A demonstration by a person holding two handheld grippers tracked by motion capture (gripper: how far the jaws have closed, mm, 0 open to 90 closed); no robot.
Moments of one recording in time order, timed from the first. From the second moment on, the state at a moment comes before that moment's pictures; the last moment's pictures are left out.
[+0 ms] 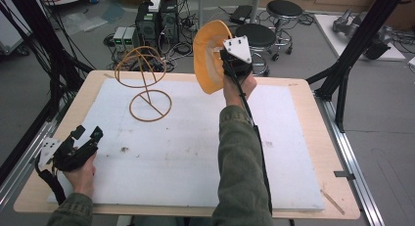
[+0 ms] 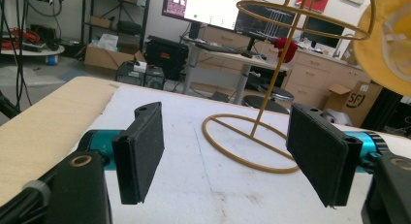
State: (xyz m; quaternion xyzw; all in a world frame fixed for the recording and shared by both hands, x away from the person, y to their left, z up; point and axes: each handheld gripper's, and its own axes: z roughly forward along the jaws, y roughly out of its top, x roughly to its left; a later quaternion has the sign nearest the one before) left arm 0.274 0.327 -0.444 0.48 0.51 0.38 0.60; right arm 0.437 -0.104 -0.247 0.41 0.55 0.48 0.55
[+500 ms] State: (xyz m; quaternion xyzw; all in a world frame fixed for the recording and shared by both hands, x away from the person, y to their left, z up) left arm 0.269 0.326 -0.440 0.50 0.49 0.41 0.59; right arm 0.454 -0.041 -0.248 0.37 0.59 0.48 0.53
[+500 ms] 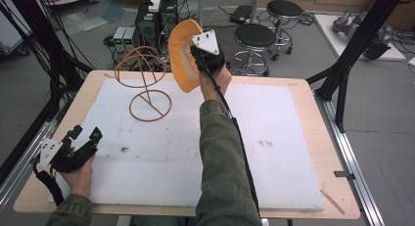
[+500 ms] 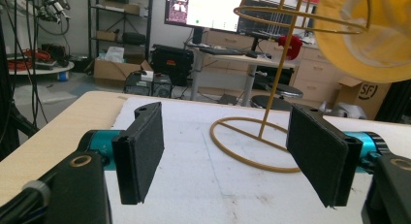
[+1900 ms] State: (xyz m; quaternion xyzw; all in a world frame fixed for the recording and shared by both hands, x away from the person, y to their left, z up) left arm 0.265 0.333 -0.440 0.49 0.49 0.41 0.59; right arm 0.402 0.164 -0.270 0.23 0.70 0.54 0.41
